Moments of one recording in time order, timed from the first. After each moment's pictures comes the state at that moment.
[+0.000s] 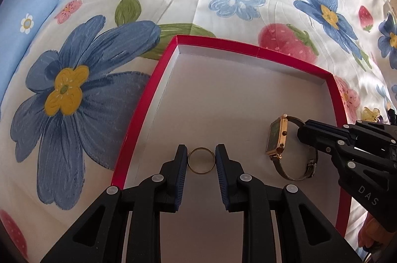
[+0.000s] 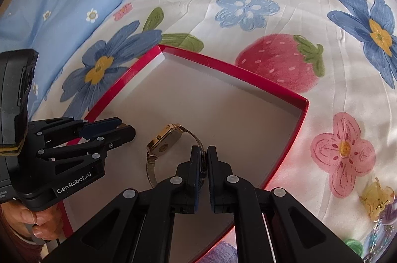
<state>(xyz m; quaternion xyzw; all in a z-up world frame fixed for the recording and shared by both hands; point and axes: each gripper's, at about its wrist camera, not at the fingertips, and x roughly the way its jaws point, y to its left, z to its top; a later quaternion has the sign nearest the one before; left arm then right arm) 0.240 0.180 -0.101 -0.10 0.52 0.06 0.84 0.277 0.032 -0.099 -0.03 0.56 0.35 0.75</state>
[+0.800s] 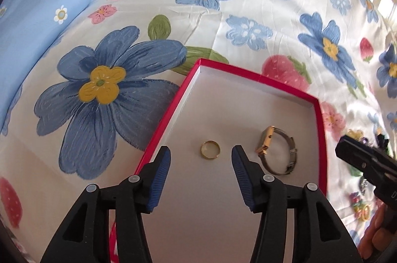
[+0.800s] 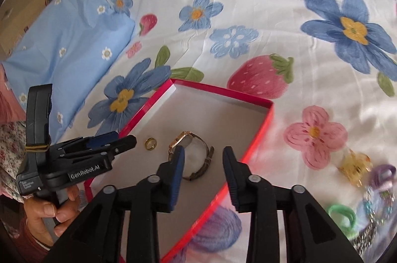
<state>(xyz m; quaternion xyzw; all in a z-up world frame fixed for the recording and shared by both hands) 0.176 0.184 -0.052 -0.15 0.46 0.11 0.87 0.254 -0.033 -0.050 0.08 0.52 0.35 0.78</state>
